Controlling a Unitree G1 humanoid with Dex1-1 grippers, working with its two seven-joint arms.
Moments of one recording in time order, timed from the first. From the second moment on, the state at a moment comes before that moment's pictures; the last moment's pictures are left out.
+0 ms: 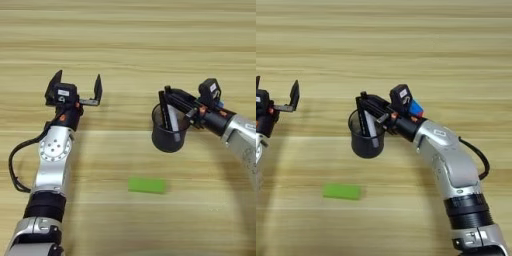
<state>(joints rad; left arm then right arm) -0.25 0.12 0.09 0.38 -0.05 -0.40 -0.12 -0.25 -0.26 0.07 -0.10 0.42 0.37 0.64</state>
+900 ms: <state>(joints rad) -0.26 0.12 0.09 0.40 -0.05 -0.40 -0.12 -0.23 -0.40 -0.12 -0.47 0.66 0.40 0.76</state>
